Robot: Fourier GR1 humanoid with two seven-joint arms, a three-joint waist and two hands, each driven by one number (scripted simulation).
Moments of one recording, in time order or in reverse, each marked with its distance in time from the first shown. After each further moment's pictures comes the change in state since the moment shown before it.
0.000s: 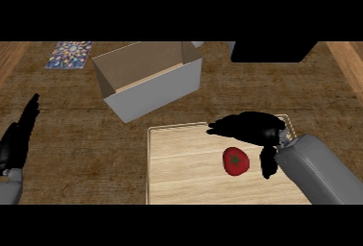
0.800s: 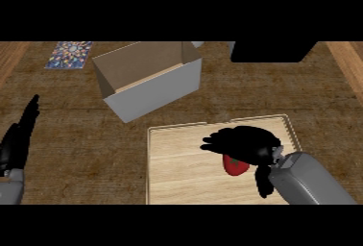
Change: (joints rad) left arm -0.002 -0.038 0.046 0.007 -0.049 -0.025 -0.010; right arm 0.103 0.057 0.010 -0.182 0.086 0.107 0.097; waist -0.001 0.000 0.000
